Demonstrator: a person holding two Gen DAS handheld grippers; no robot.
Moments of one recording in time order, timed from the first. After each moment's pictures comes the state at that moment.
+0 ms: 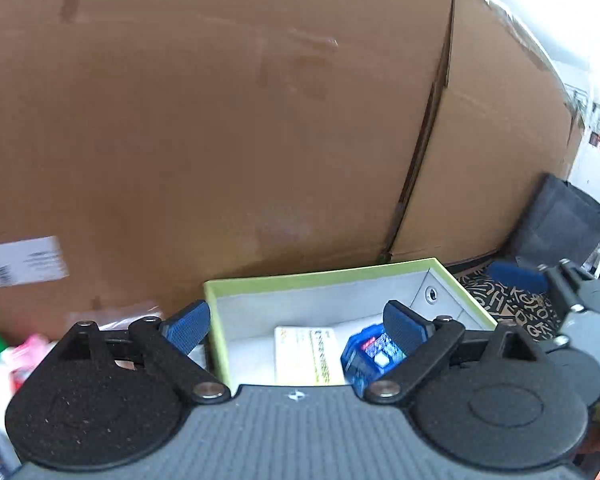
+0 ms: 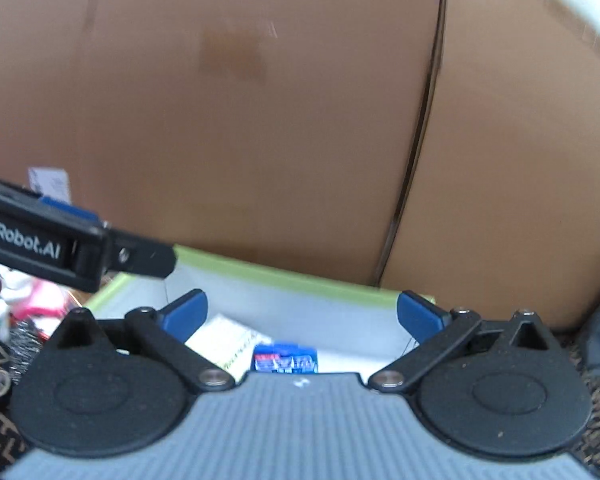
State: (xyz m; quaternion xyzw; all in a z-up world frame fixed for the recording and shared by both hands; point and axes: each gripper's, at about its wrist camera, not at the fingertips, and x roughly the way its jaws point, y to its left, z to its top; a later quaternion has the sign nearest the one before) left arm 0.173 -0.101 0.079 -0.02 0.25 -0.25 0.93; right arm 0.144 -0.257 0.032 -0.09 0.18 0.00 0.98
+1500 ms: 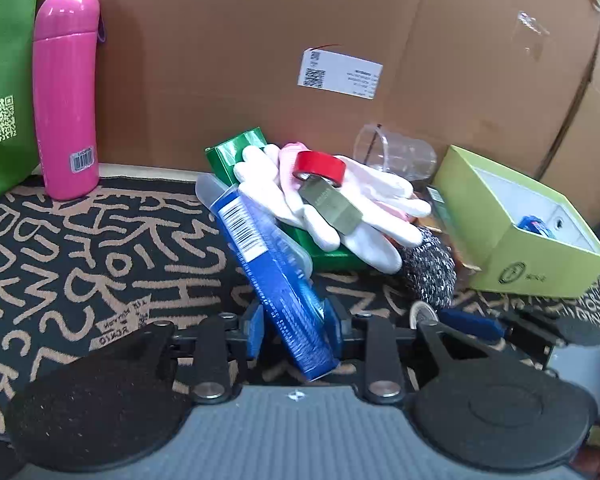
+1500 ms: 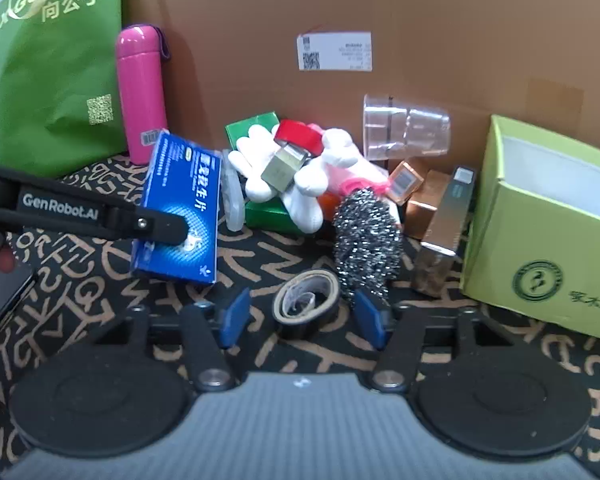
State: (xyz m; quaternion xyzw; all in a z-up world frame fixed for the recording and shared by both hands) left arm 0.105 0.095 -0.004 -0.08 0.34 -0.10 0.93; right arm 0.081 -0.085 -0.066 -0.04 0.33 0.20 0.92
